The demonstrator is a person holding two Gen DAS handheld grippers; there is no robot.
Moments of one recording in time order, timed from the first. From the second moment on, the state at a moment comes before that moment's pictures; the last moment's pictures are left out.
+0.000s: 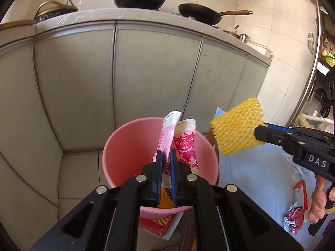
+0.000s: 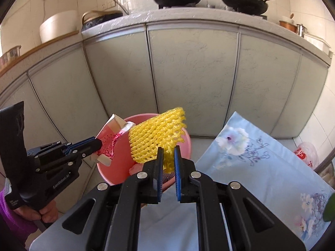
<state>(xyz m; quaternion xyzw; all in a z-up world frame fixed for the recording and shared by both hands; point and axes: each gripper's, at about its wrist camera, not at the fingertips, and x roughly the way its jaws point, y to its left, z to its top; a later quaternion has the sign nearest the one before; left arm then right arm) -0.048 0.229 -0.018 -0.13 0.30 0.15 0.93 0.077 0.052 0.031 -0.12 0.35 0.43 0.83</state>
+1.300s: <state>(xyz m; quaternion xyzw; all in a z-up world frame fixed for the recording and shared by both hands) -0.052 0.136 0.008 -0.11 0.31 0.04 0.94 0.019 -0.057 0.033 -0.08 0.36 0.38 0.85</state>
